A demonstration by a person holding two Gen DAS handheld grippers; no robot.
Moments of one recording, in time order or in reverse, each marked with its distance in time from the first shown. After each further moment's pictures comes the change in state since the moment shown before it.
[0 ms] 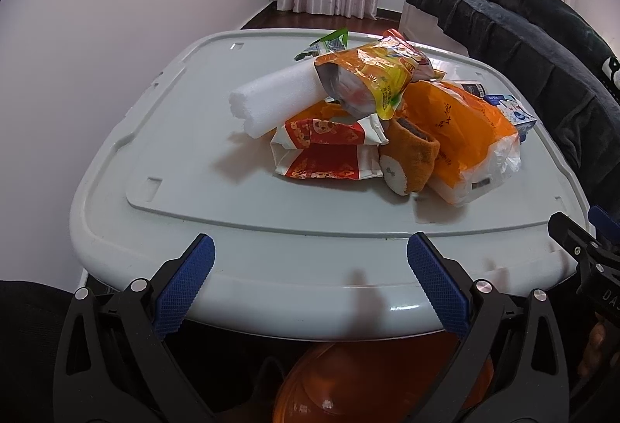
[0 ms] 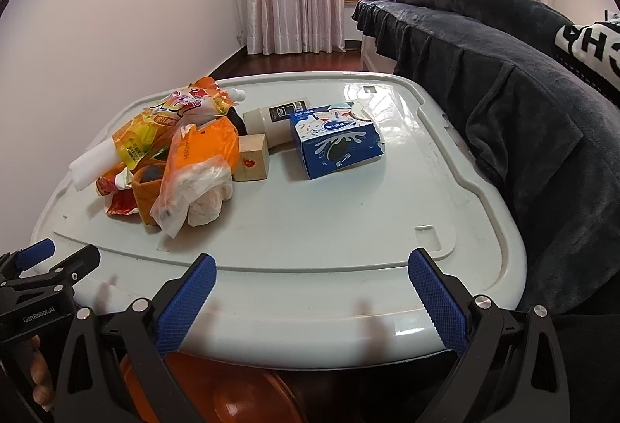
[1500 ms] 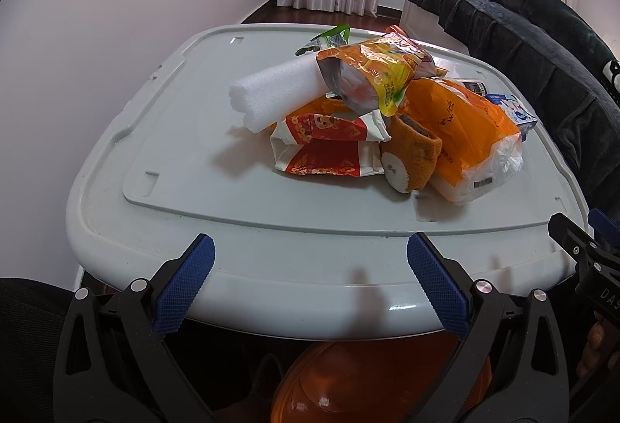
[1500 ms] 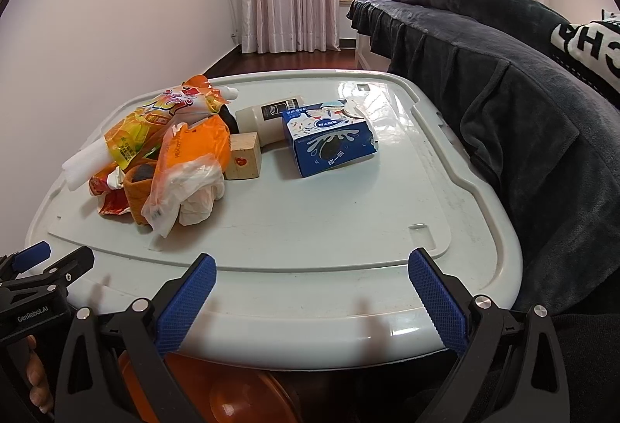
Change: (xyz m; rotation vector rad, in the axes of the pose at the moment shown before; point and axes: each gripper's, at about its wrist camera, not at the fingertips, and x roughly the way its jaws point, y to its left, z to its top) left arm 0.003 -0.004 0.000 -0.011 0.011 -0.003; right arm 0.002 -0.001 0.000 0.000 0.004 -0.006
